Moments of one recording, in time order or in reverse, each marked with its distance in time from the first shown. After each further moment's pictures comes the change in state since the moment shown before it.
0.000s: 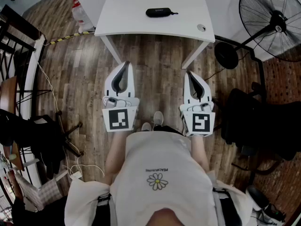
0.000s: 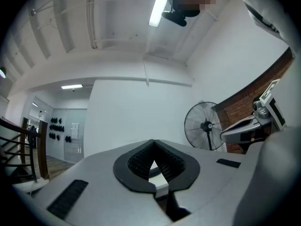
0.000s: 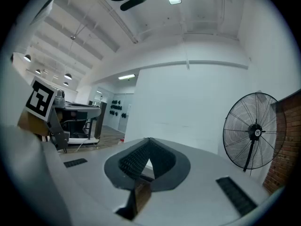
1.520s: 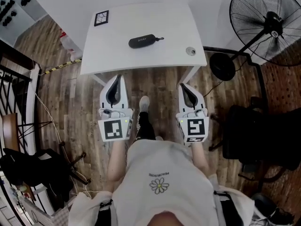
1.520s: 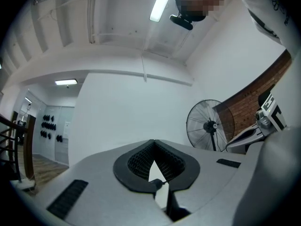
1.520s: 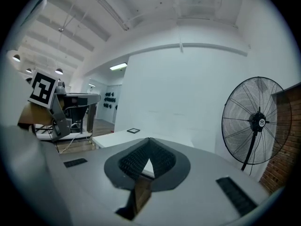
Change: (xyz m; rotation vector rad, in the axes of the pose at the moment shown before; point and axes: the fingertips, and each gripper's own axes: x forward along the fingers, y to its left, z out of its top) left arm 0.171 -0.003 -0.052 0.023 0.008 -0.067; right arm 0.120 -0.108 -0.083 0.029 0.167 -0.036
